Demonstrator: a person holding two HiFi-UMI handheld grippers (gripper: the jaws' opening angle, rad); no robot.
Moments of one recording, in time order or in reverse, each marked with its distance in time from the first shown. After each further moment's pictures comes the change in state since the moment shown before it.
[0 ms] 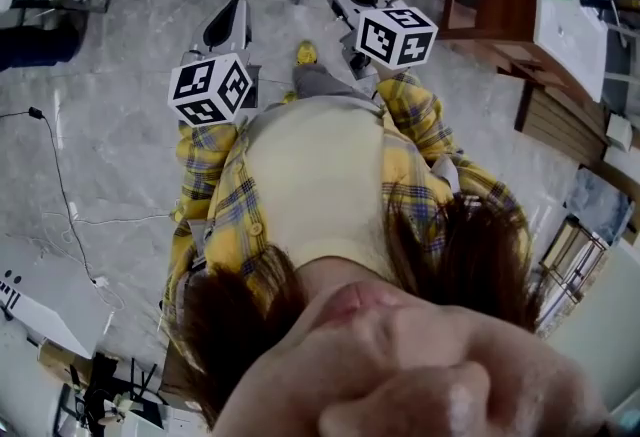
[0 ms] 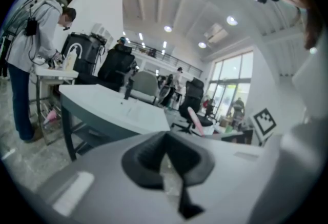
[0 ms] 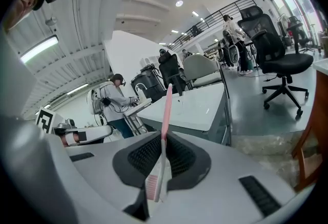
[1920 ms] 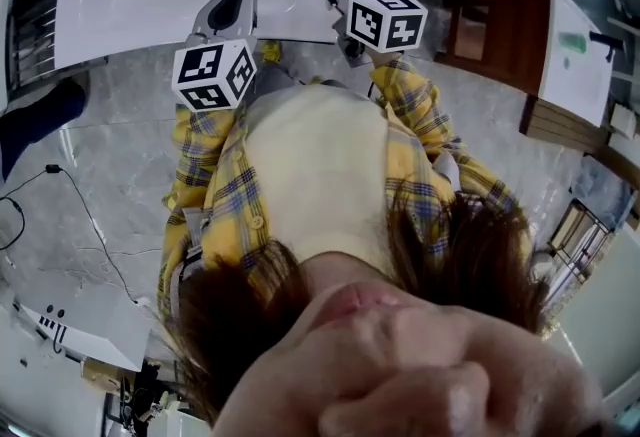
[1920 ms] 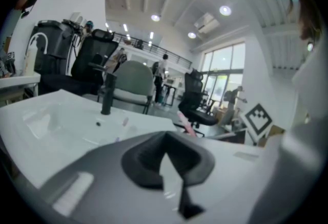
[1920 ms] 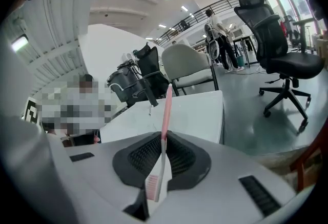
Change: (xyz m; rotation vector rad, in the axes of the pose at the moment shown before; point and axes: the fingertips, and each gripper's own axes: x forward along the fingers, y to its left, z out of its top) left arm 0.272 0.081 0.102 0.108 0.094 -0.133; right arm 0.201 -0.159 0.126 0.071 0.054 -0.138
